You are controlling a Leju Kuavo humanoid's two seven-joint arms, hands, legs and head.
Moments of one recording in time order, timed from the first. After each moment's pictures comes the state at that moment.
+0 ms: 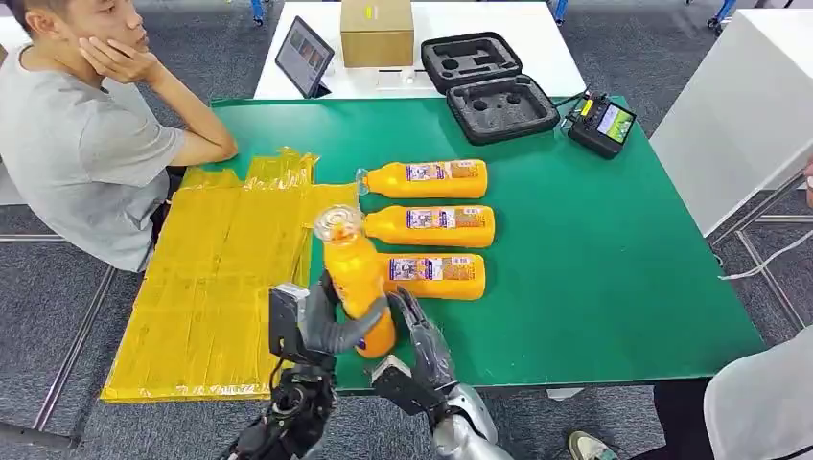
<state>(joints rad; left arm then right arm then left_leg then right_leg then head) -0.25 -0.20 -0.52 -1.08 0.40 0.44 -0.63 -0.23 0.23 0.30 -0.69 0.47 -0.59 -0.68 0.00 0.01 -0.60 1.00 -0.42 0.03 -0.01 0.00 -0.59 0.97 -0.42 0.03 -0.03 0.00</state>
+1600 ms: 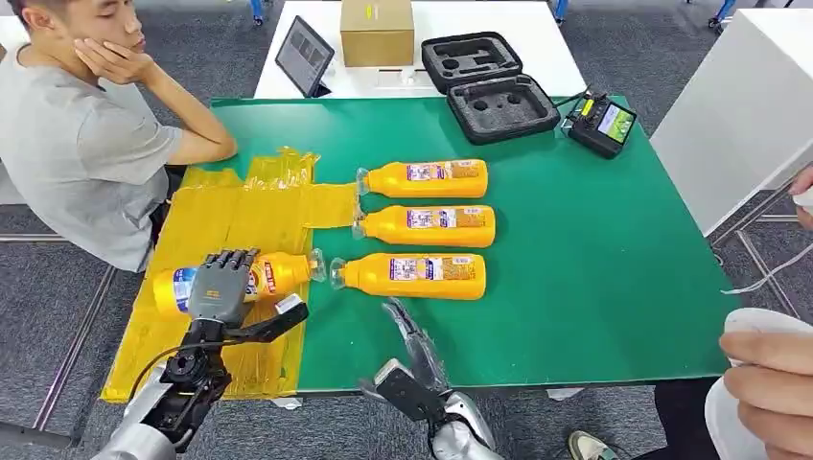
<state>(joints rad) -0.41 -0.01 -0.10 -0.71 -1.30 0.69 -0.17 -0.22 0.23 0.32 -0.68 0.38 -0.48 -0.70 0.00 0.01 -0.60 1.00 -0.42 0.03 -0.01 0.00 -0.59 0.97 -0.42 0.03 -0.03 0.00</state>
